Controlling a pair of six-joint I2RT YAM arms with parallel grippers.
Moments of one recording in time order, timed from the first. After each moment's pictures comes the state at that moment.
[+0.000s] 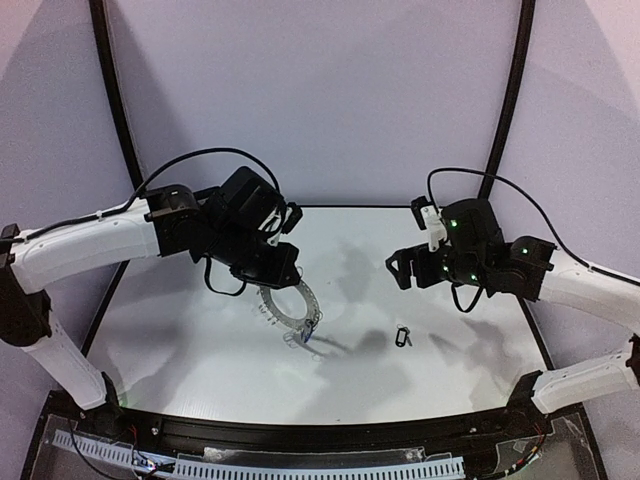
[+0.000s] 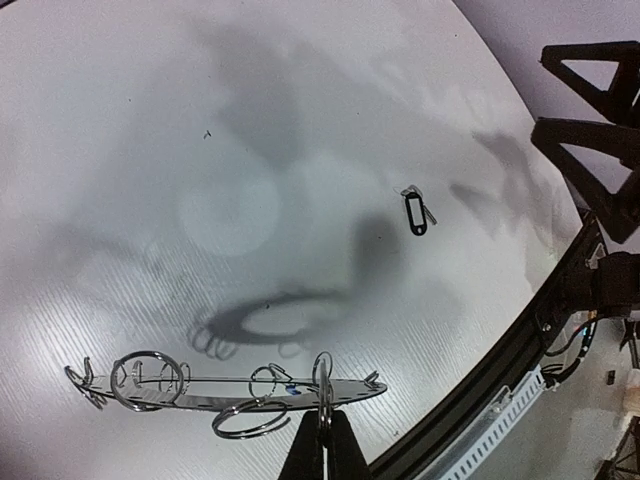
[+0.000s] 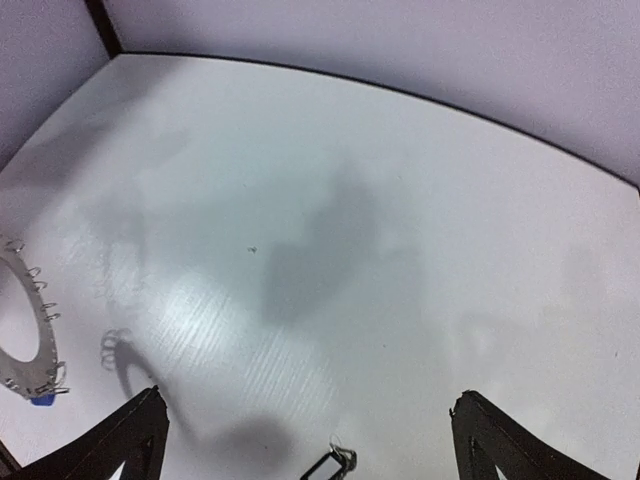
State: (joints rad) left arm -1.00 1.57 1.48 -0.76 0.01 -0.53; right arm 0.83 1.12 0.92 -0.36 0.30 0.23
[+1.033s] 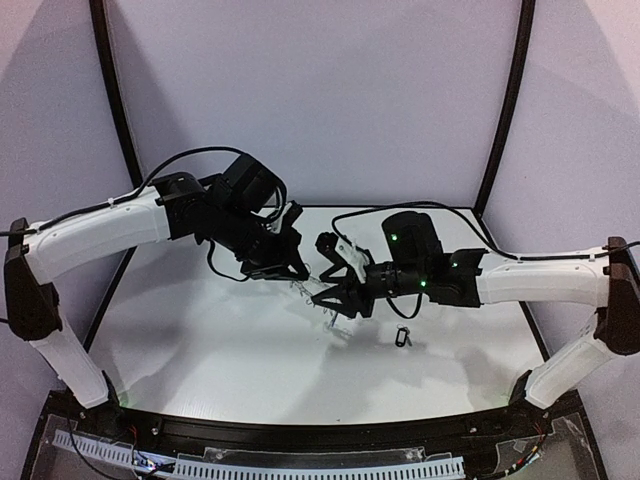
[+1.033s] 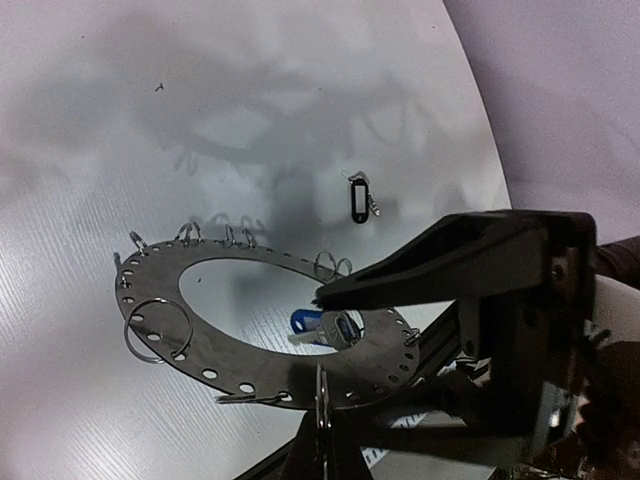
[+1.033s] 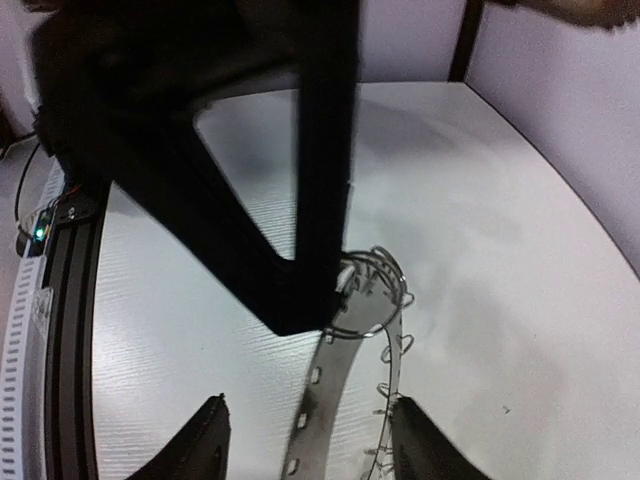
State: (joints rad) left arm -0.92 1.66 1.59 -0.81 0.26 -0.70; right arm 0.94 1.45 0.96 0.05 -0.32 -0.21
